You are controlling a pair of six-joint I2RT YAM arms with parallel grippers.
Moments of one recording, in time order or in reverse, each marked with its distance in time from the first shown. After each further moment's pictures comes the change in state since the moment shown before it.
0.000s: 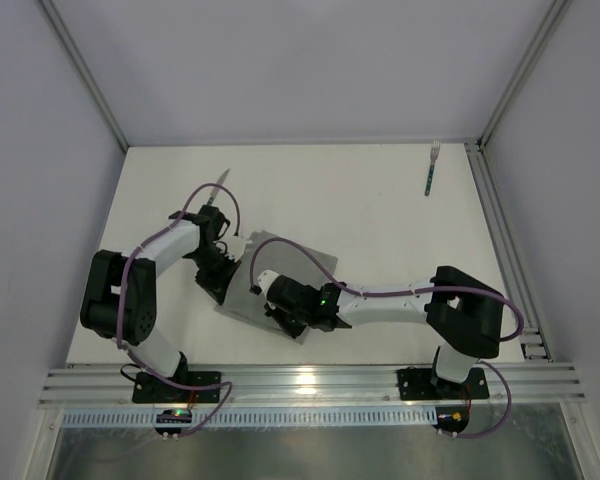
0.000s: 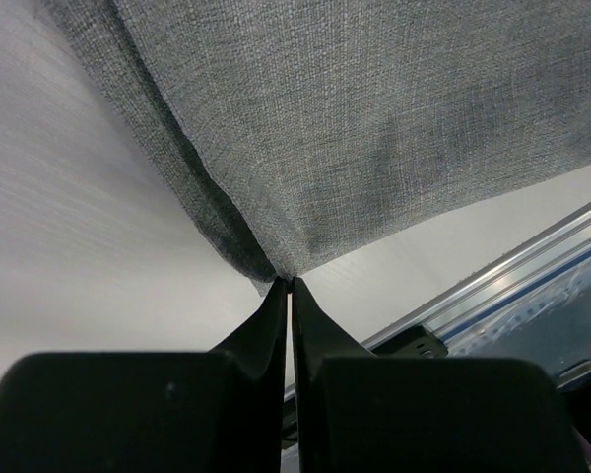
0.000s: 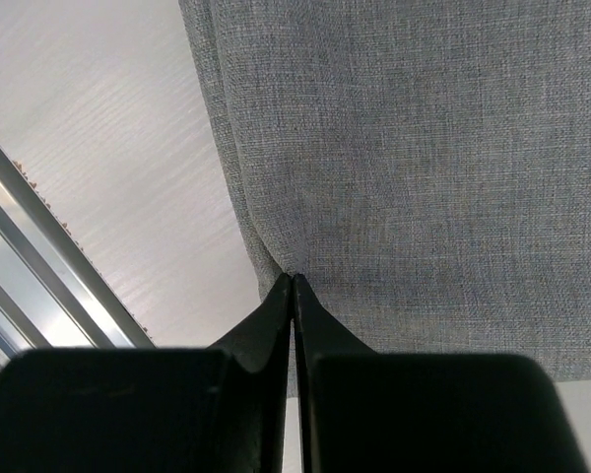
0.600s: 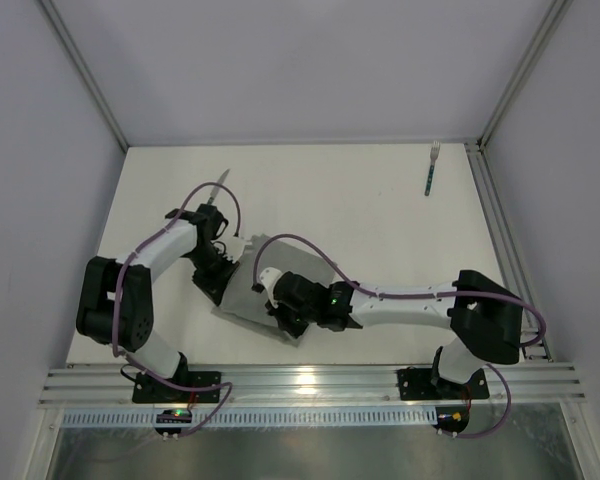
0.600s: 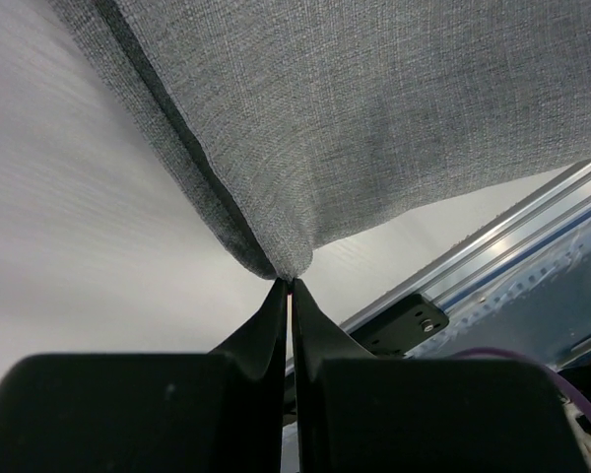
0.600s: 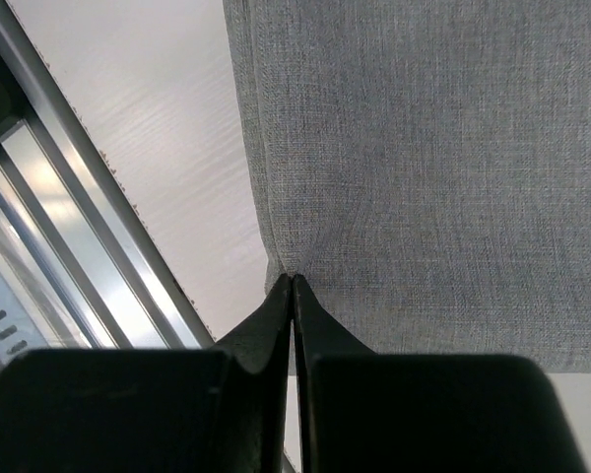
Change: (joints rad) left arm -0.002 -0.043 0.021 -0.078 0.015 0.053; right arm 0.000 -0.101 -0.014 0.002 -0.055 -0.009
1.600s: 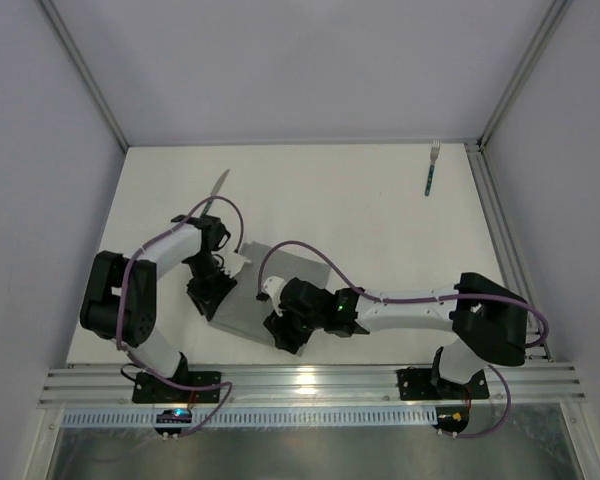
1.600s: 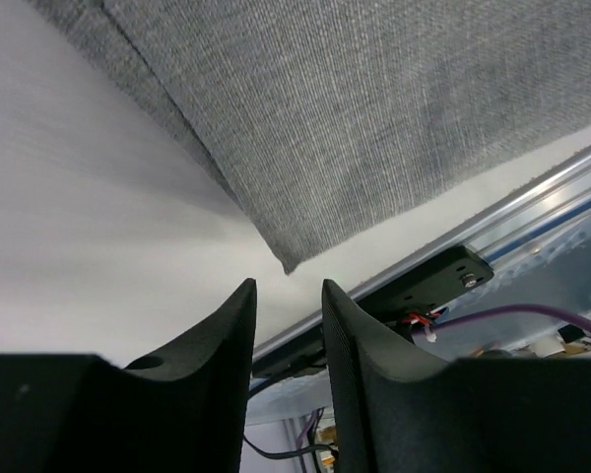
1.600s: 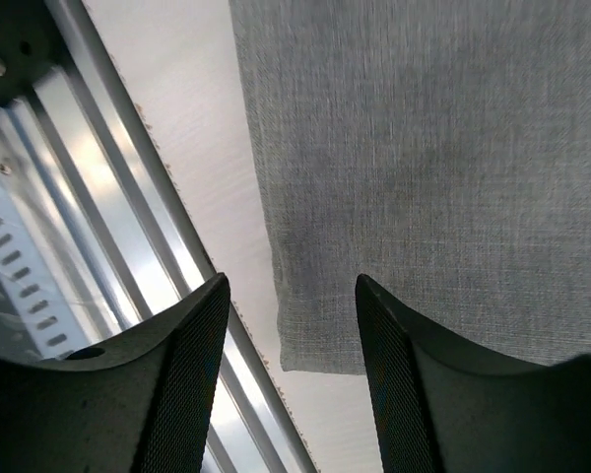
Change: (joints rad) left arm -0.015 0.046 -0.058 -0.060 -0.122 0.067; right arm 0.006 -0.008 -0.109 0.092 -0.109 0.006
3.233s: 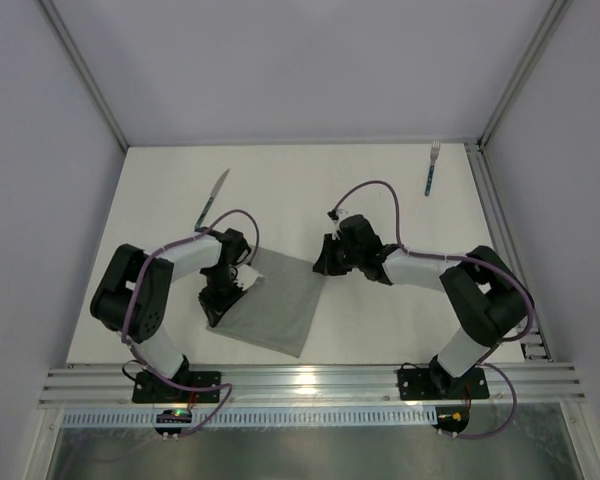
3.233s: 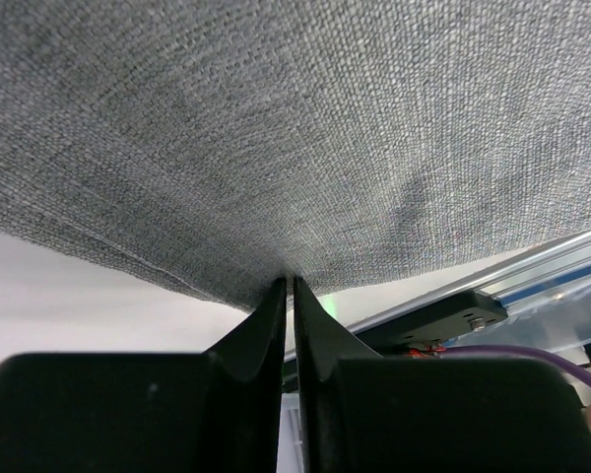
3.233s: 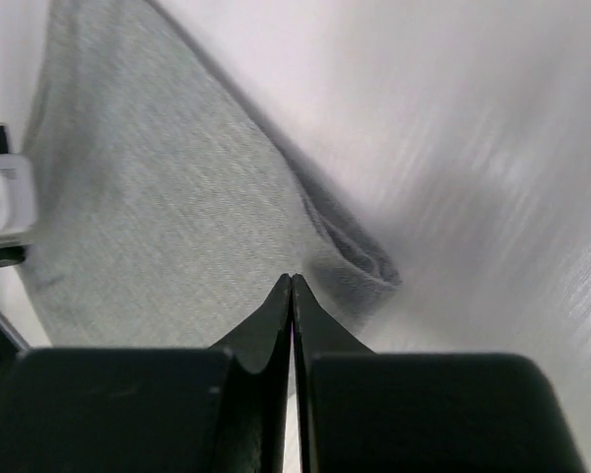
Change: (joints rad) left arm -0.154 0.042 -0.070 0.110 -0.086 -0.124; right arm -0.591 0.035 -0.073 0.262 -0.133 0.306
